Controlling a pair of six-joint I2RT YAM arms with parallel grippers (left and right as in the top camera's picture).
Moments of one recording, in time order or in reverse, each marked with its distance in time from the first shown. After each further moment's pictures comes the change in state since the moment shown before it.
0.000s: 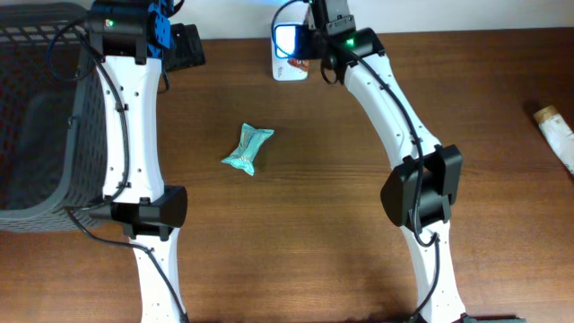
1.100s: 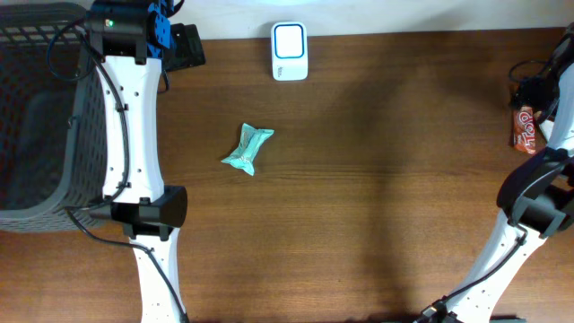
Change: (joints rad) left arm 0.000 0.000 0.000 0.000 0.000 0.000; right arm -0.841 -0.003 -0.008 -0.647 0.166 -0.085
